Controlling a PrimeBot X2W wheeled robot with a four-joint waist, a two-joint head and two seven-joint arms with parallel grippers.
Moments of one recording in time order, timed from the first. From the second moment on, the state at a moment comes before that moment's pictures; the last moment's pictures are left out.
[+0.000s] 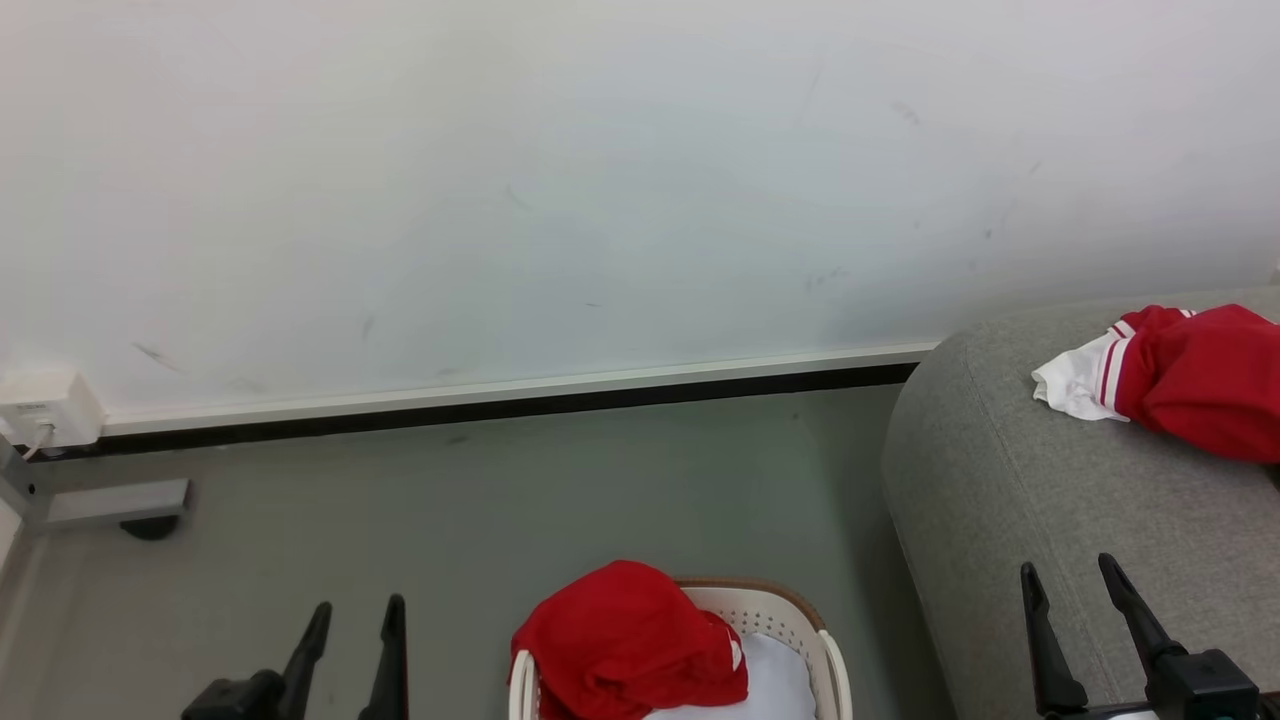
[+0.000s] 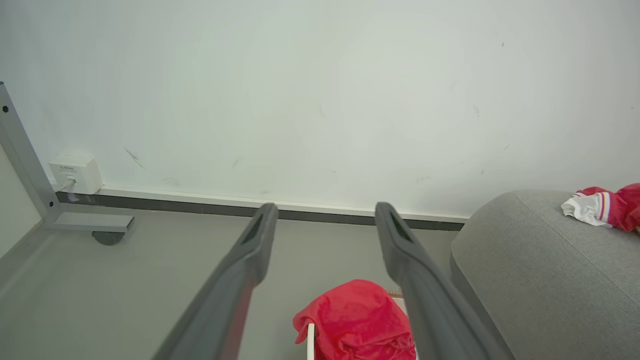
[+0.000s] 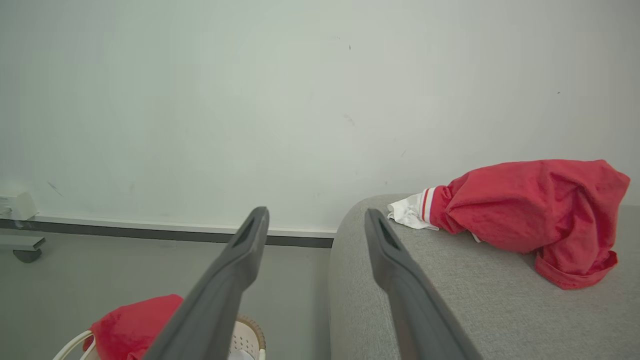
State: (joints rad) left arm -0.02 0.07 -0.01 0.31 -0.24 -0.10 -0.26; right arm -0.06 -0.05 -0.02 0.30 0.07 0.13 -0.26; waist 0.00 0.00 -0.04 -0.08
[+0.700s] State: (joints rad) left arm -0.22 0.07 -0.13 0.38 -0.20 -0.13 -0.26; right arm -0.15 -0.05 -0.04 0.24 0.09 0.13 -0.26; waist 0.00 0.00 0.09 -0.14
